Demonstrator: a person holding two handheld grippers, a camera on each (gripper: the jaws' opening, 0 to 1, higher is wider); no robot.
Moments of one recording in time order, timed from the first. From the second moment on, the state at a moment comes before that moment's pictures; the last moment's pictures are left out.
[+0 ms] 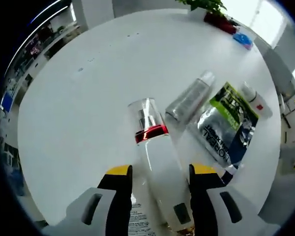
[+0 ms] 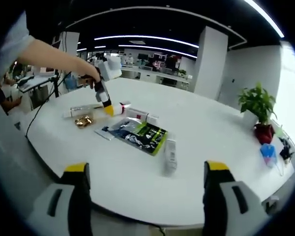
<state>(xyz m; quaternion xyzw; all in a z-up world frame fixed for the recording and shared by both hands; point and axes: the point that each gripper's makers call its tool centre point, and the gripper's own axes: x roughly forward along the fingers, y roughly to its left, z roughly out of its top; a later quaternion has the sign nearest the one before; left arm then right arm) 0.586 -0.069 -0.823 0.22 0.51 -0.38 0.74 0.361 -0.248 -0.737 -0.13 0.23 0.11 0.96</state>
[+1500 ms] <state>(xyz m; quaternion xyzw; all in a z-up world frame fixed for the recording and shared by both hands) 0.591 -0.064 -0.817 0.16 0.51 -0.32 0.78 0.360 -0.249 -0.739 -0.14 0.23 0.11 0.96</state>
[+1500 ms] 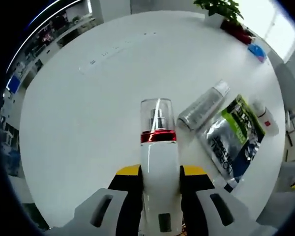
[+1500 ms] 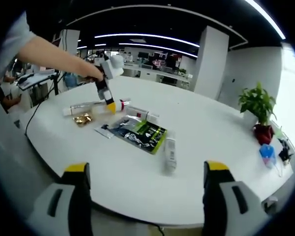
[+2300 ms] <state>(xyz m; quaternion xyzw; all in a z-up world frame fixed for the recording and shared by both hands) 0.589 -0.073 -0.766 0.08 0.44 -0.36 0.82 0.358 -0.244 -0.743 -0.14 0.24 0.12 0.95</state>
